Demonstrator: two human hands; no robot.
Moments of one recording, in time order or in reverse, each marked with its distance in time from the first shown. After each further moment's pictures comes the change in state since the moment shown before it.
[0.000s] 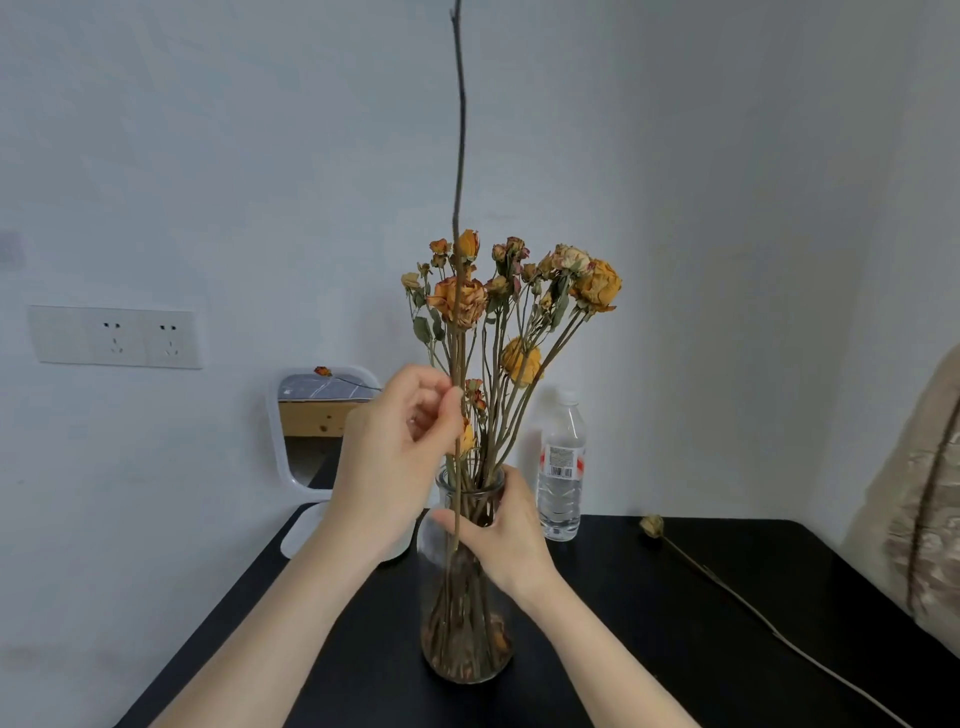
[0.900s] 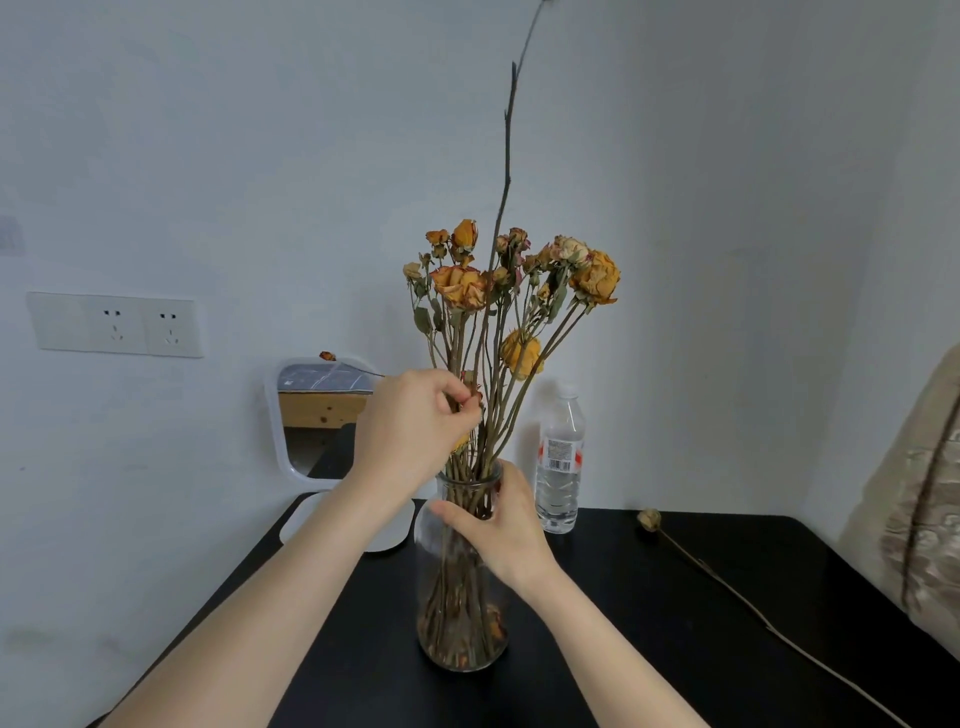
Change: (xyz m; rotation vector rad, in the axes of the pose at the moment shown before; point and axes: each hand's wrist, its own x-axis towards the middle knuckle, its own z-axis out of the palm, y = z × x) left_hand 0.025 -0.022 0.017 0.419 -0.085 -0.134; right_hand -0.001 0.000 -0.004 -0.038 -0.057 0.006
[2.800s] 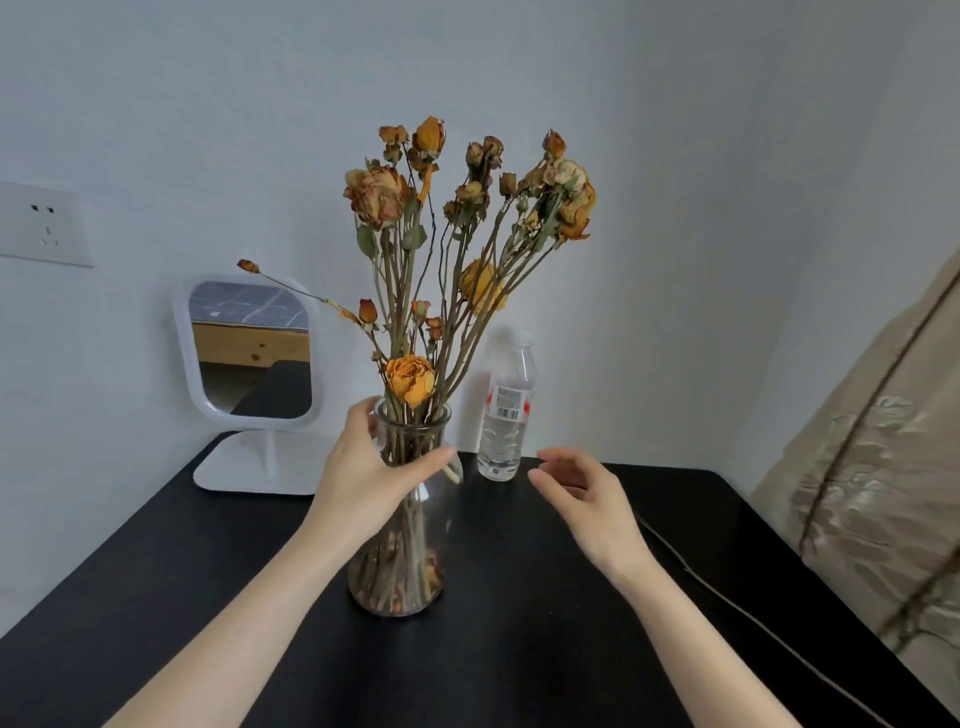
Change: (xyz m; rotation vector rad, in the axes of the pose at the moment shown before) left_hand -0.065 -0.055 0.066 -0.406 -0.192 -0.361; right_hand -0.034 0.060 -0.103 -0.013 0.059 0.195
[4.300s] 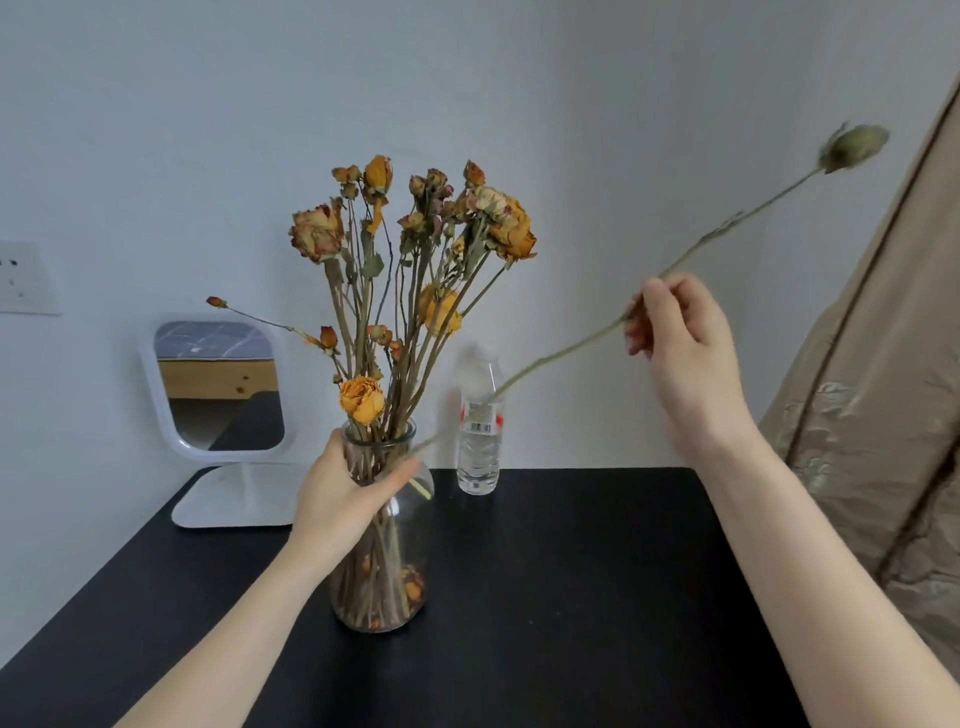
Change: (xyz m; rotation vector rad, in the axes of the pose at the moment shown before) left_hand 0.006 -0.009 0.011 -0.011 0.008 0.033; right_hand 0.014 -0.126 -0.093 0.286 0.384 -0.365
